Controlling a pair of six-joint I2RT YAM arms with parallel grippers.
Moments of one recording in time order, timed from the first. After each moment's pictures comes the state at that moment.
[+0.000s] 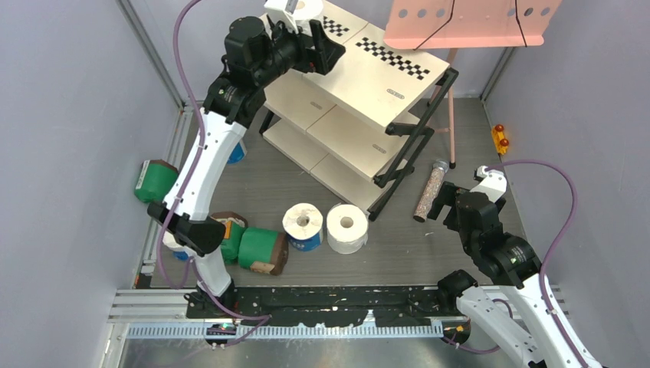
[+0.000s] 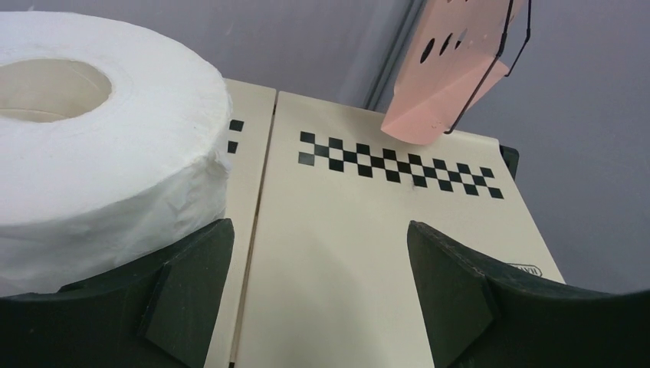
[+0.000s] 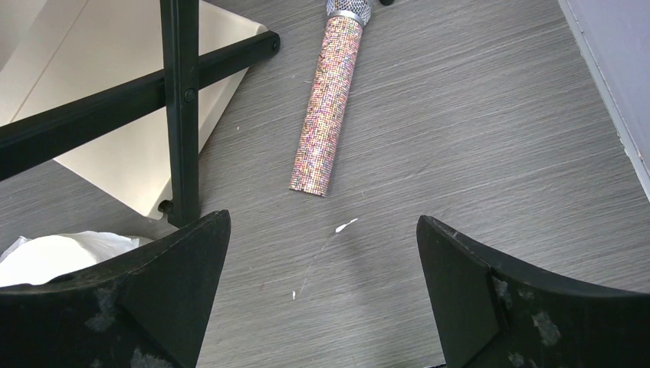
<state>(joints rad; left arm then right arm) -0.50 1.78 2.26 -0.43 0.24 -0.27 0.46 0.53 0.82 -0.91 0.55 0.53</state>
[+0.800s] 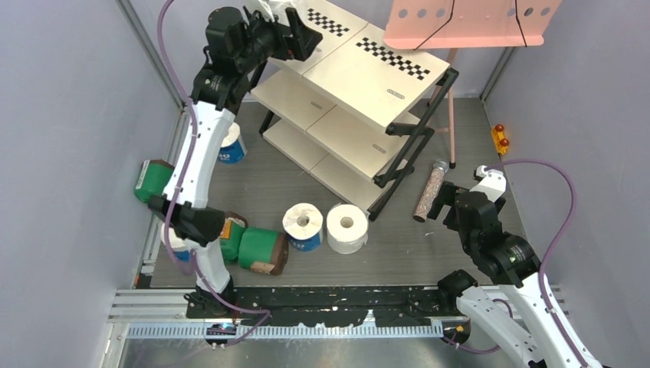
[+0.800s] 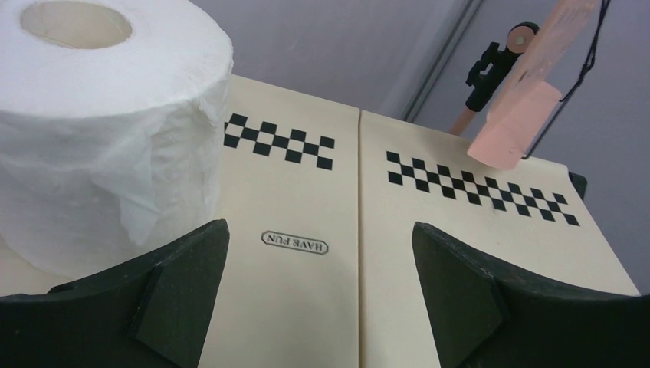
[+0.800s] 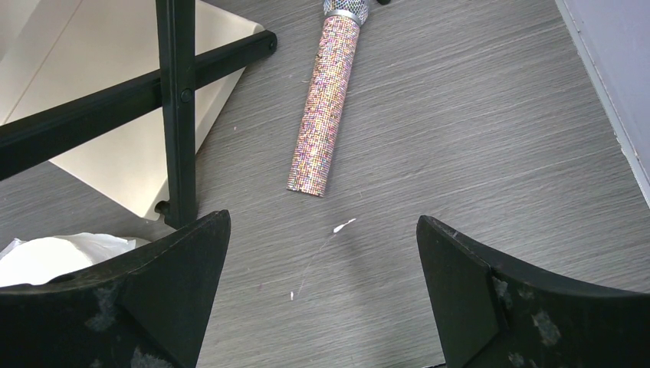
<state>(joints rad) -0.35 1.90 2.39 -0.41 0.32 -0.27 0.46 0.54 0.82 -0.91 0.56 0.53</state>
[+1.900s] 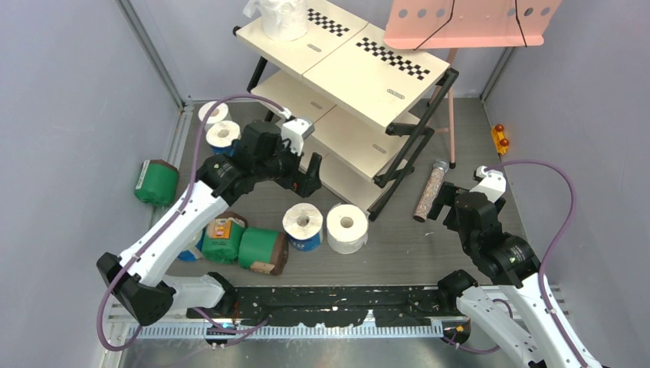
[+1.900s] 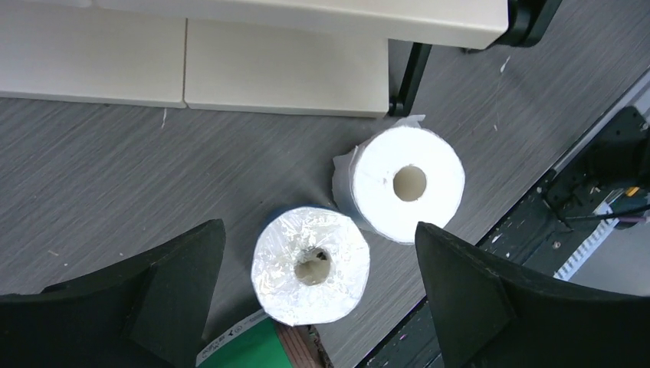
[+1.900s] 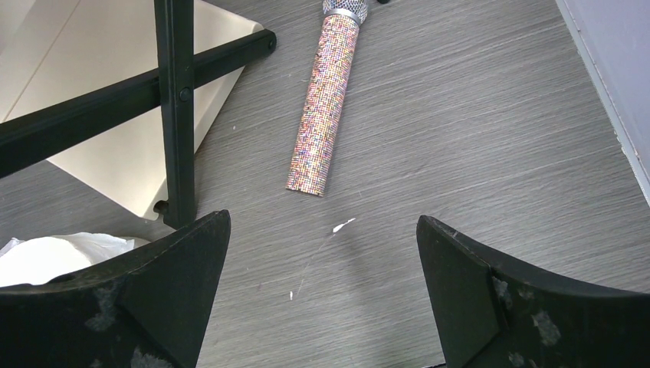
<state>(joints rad) -0.64 1.23 1.37 -0.75 0.17 -0.10 0.46 0.53 0.82 -0.91 0.56 0.53</state>
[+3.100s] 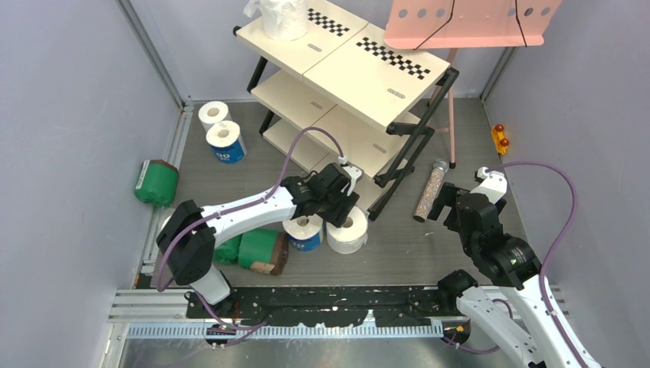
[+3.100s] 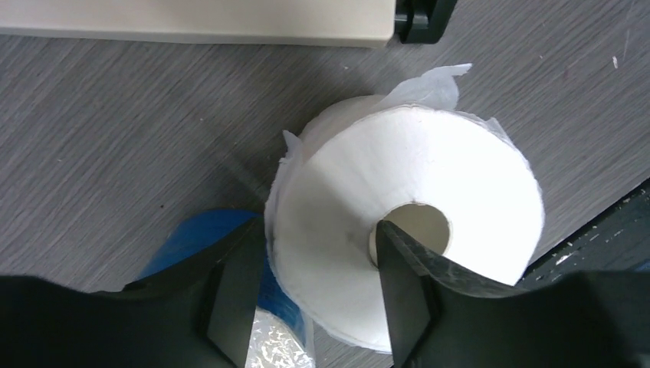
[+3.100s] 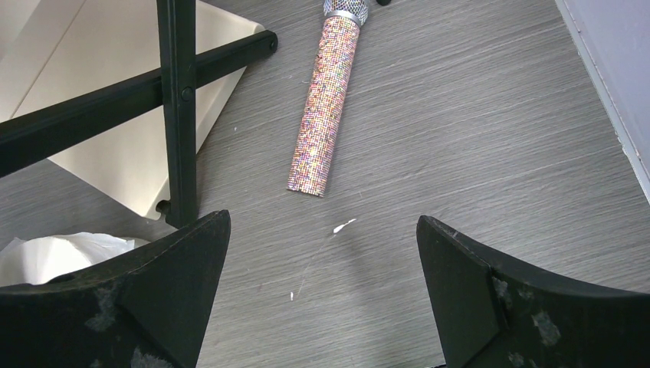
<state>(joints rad) -0.94 1.60 1.19 -0.53 -0.08 -0.24 0.46 0.52 0.81 -0.91 0.56 0.53</state>
